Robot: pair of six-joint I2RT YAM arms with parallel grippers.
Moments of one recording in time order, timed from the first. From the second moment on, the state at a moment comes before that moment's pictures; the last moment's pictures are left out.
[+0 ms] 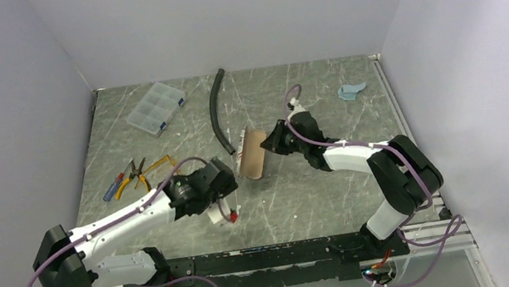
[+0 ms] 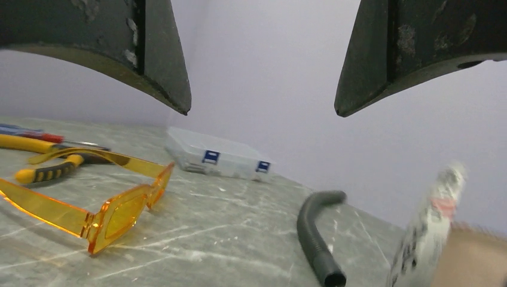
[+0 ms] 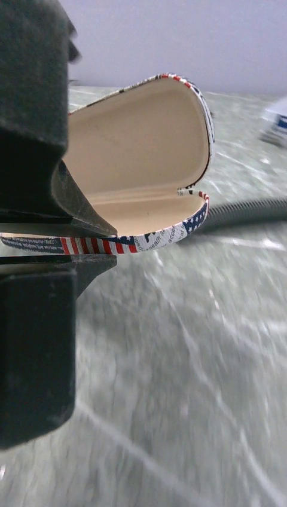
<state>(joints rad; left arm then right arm) -0.96 1.16 0.78 -0.69 -0.49 1.87 0.55 1.59 0.75 0.36 -0.19 0.77</state>
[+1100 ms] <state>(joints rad) -0.63 1.78 1.36 -0.54 0.30 0.37 0.61 1.66 0.52 0.53 0.20 1.38</state>
